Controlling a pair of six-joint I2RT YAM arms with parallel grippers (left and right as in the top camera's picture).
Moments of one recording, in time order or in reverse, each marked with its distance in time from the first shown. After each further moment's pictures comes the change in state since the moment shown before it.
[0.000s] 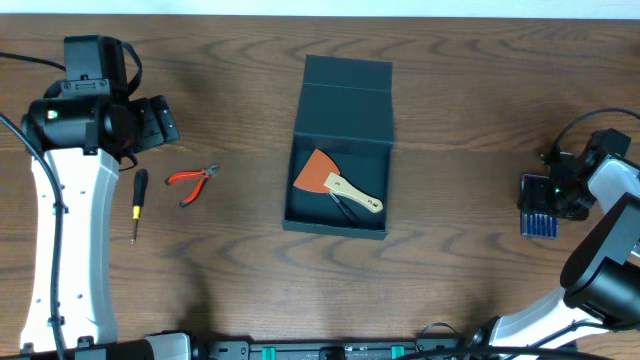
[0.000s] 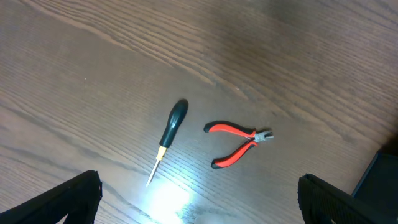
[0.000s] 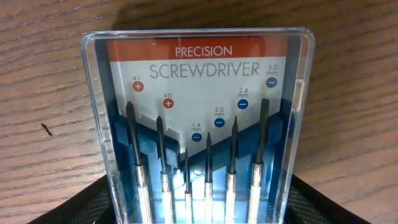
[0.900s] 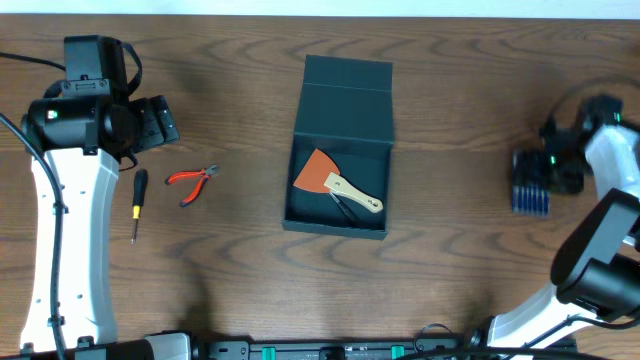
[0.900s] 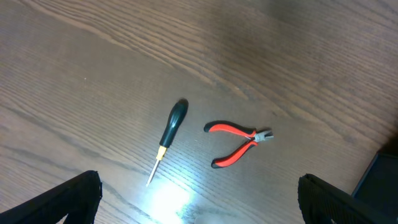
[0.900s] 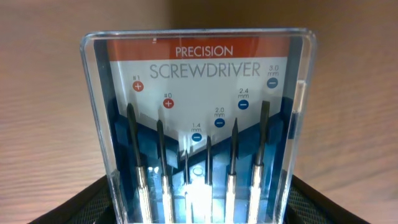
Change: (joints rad) left arm 0.000 0.000 0.000 -0.001 0.000 0.000; right arm 0.148 0.011 0.282 -0.302 -0.031 0.150
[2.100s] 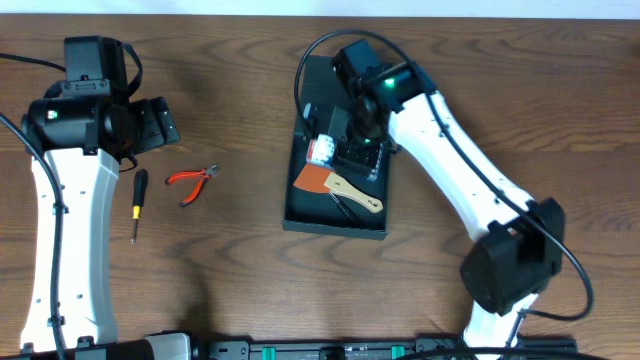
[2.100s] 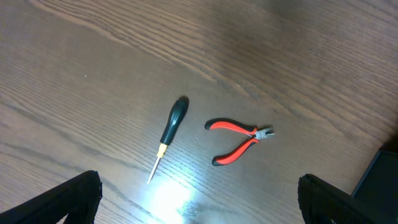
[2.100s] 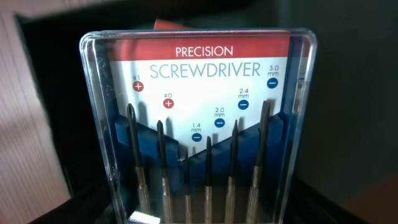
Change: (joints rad) left arm 0.000 0.000 0.000 -0.010 0.000 0.000; right arm 0.931 0.071 0.385 -0.215 -0.107 -0.531
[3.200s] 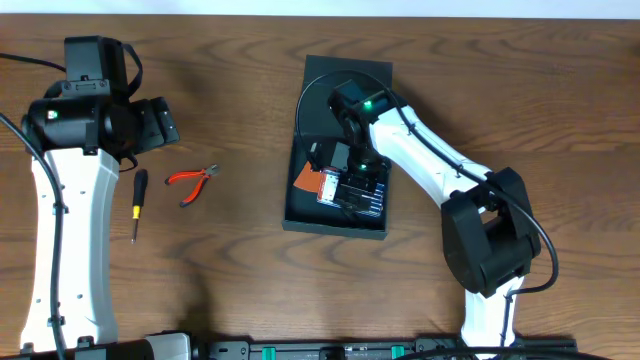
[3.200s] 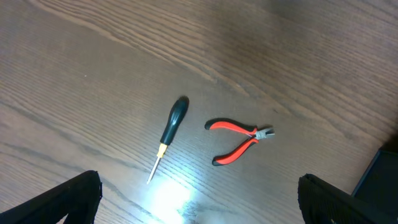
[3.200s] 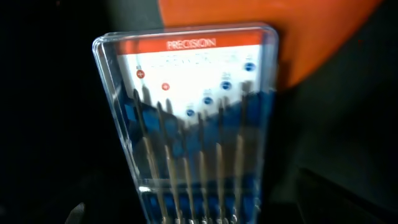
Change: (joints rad) left arm 0.000 0.000 0.000 0.000 0.000 0.000; right arm 0.000 0.101 -0.163 0.053 0.026 0.029
